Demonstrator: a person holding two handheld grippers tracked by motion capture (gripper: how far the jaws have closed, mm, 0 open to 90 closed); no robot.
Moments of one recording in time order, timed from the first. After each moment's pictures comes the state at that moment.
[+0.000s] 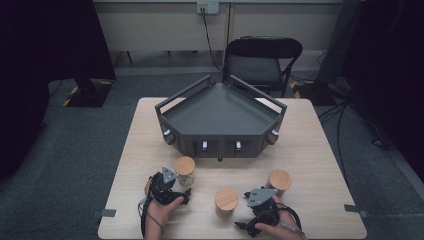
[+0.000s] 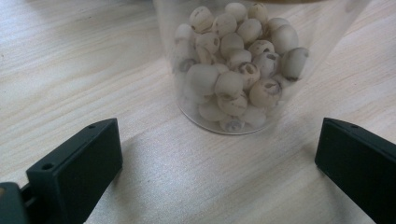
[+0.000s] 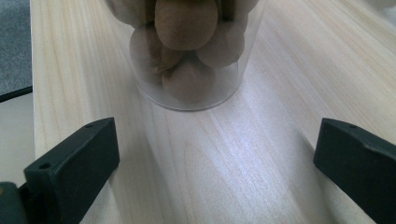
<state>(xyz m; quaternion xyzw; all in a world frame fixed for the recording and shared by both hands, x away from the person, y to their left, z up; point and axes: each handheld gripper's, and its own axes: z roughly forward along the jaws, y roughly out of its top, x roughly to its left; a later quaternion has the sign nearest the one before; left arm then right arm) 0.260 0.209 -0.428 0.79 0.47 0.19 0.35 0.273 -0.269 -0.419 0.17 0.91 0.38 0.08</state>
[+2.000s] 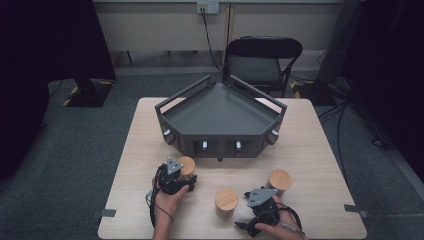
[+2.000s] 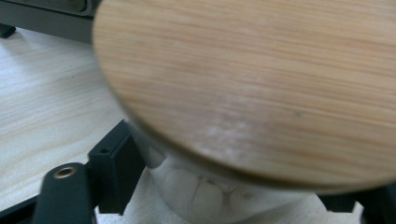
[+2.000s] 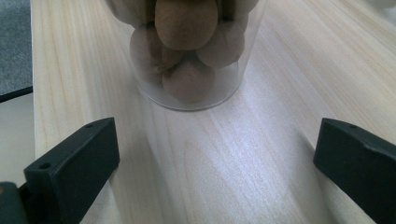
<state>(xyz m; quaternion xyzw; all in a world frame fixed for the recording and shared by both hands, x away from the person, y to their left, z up) 0.278 0.200 -0.433 0.76 0.47 0.20 0.40 0.273 -0.269 -0.419 0.17 0.91 0.38 0.08</state>
